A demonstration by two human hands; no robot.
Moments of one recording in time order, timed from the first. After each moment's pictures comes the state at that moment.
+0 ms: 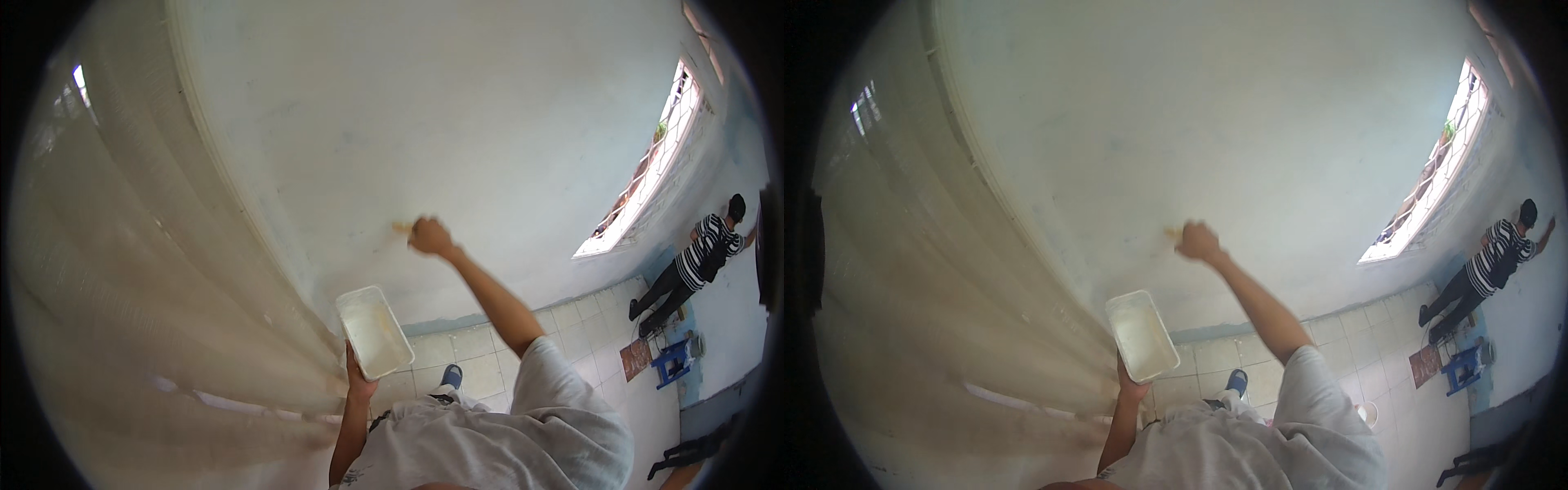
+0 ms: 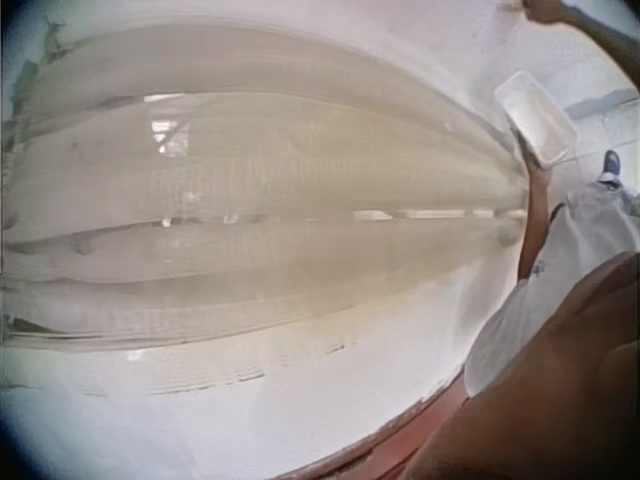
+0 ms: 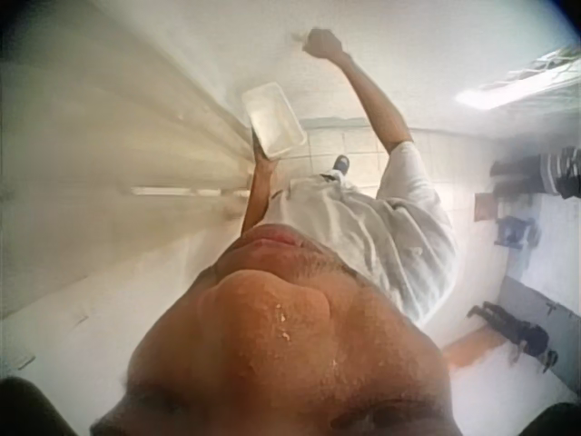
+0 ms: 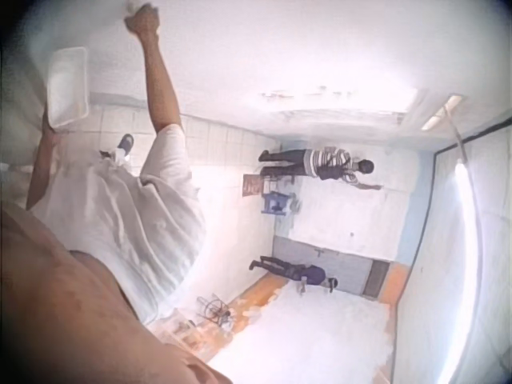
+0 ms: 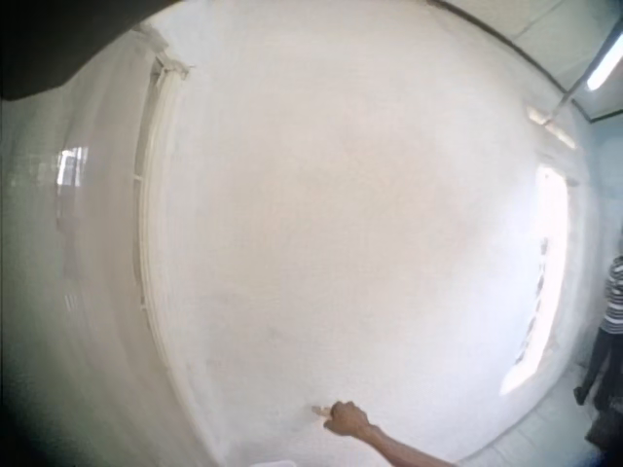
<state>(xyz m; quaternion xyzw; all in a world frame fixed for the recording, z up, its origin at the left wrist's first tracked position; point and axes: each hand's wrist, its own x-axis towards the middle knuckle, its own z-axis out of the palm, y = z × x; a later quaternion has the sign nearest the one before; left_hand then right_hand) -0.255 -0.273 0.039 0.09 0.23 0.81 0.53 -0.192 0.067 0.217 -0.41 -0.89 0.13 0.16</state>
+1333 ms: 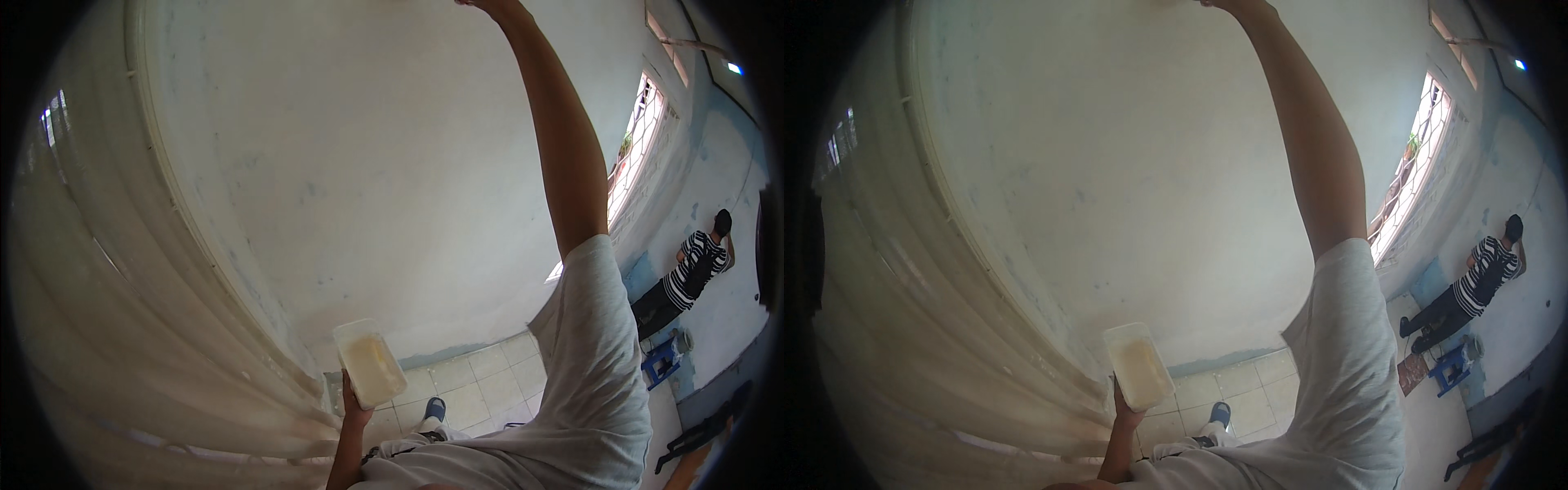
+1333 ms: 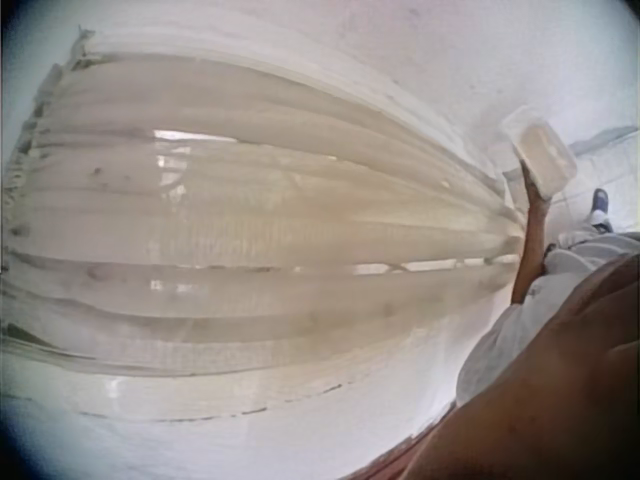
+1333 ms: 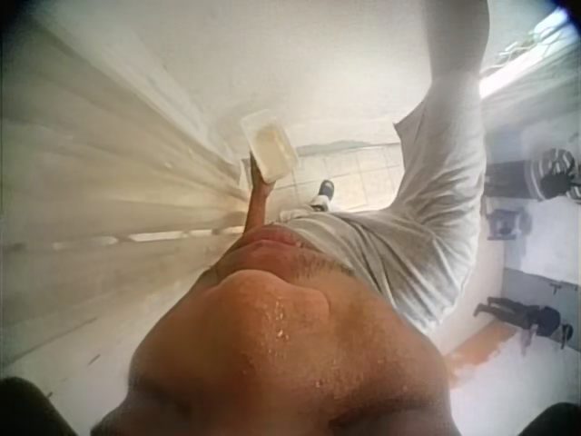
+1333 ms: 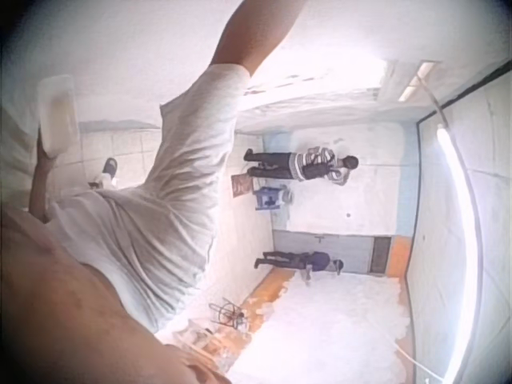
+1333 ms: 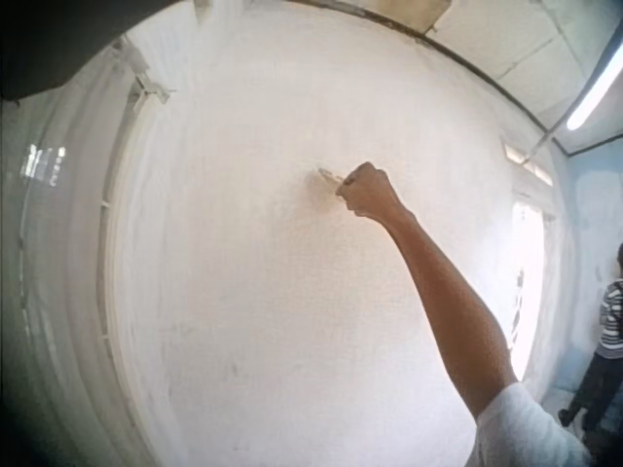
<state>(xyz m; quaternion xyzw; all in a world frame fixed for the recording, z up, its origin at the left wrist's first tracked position) -0.251 -0.175 0.008 0.16 0.23 0.78 0.56 -0.170 0.124 0.748 -0.31 -0.80 -0.16 0.49</state>
